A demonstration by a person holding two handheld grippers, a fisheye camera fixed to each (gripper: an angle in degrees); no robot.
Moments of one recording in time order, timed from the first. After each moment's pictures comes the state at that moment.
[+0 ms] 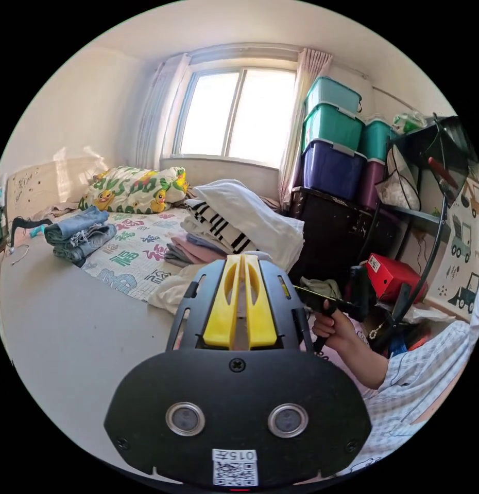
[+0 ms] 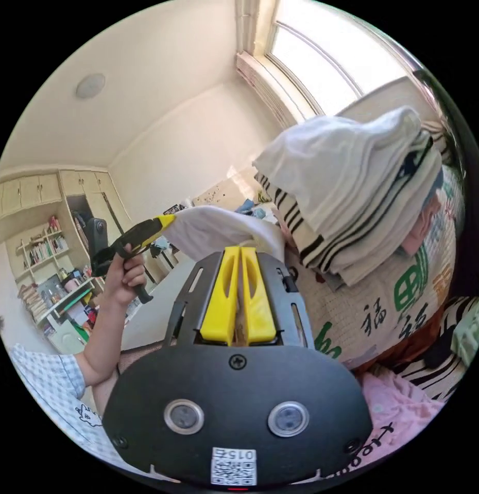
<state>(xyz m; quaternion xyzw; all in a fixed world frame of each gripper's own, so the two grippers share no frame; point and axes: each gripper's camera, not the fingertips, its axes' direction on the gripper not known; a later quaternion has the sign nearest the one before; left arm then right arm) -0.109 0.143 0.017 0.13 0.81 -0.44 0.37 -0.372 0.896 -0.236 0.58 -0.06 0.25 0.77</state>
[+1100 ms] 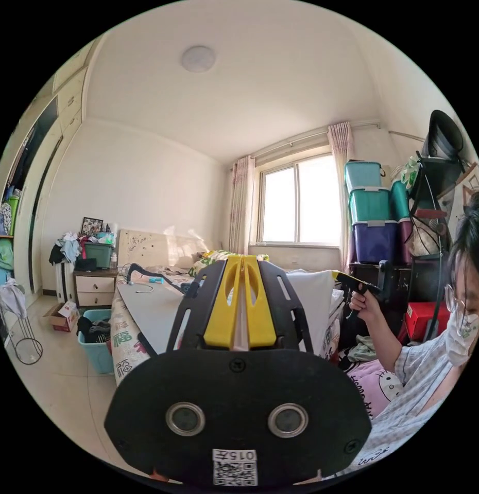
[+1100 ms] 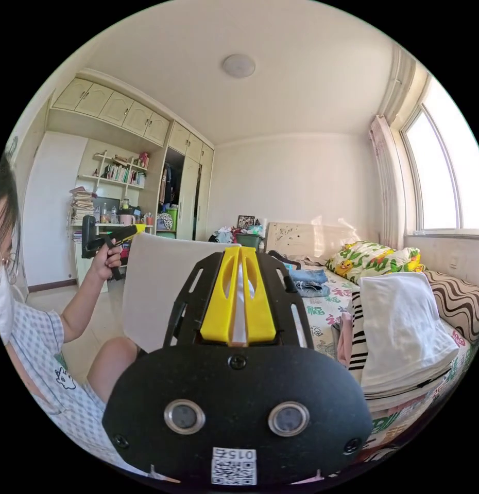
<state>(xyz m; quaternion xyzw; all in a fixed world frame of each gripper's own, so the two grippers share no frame) -0.384 0.423 0.162 0.08 0.56 -0.62 0.54 -0.634 0.929 -0.085 0.64 0.01 -0.06 0.76</state>
